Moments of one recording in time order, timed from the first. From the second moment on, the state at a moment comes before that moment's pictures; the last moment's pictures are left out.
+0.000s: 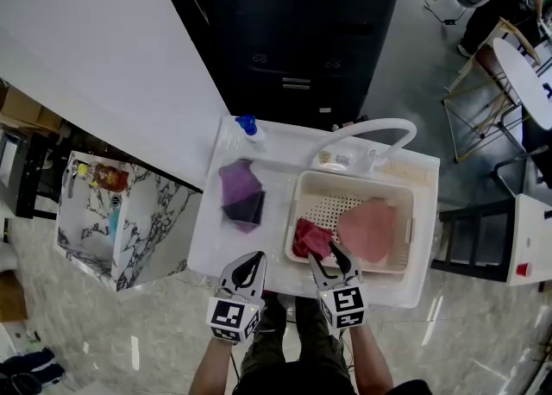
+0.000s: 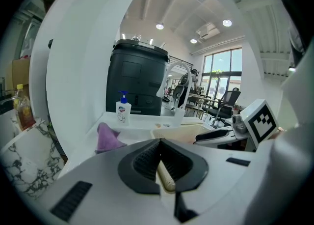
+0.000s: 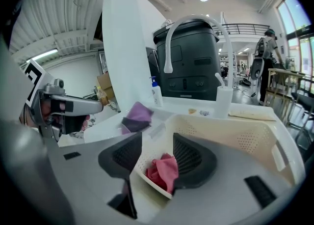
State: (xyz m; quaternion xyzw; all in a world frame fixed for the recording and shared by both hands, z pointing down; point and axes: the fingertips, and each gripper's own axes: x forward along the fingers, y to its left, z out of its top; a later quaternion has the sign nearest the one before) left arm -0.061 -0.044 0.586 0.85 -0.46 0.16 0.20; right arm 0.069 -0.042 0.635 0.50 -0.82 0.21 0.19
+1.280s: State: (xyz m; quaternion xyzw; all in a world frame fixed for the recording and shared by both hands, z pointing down) left arm -0.101 -0.036 0.467 0.87 -0.47 0.09 0.11; right arm 0.025 -0.041 0.495 0.54 -0.83 0.11 0.12
